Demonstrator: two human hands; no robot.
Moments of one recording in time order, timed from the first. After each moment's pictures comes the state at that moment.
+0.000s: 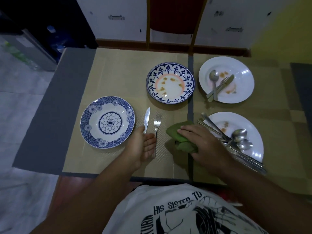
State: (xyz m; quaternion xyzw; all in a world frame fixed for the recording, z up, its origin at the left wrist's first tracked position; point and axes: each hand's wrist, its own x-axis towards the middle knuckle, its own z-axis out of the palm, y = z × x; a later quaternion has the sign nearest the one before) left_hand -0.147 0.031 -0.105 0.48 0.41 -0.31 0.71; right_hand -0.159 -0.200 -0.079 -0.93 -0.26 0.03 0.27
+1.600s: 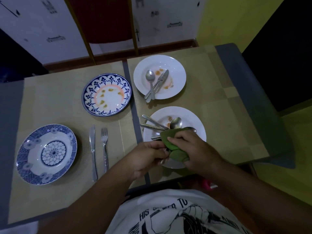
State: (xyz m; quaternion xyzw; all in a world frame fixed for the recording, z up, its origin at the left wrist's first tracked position) left_hand -0.160 -0.142 -0.075 0.55 0.16 -0.50 0.65; right_hand -0.218 -0.339 -0.078 -0.94 -0.14 0.06 0.29
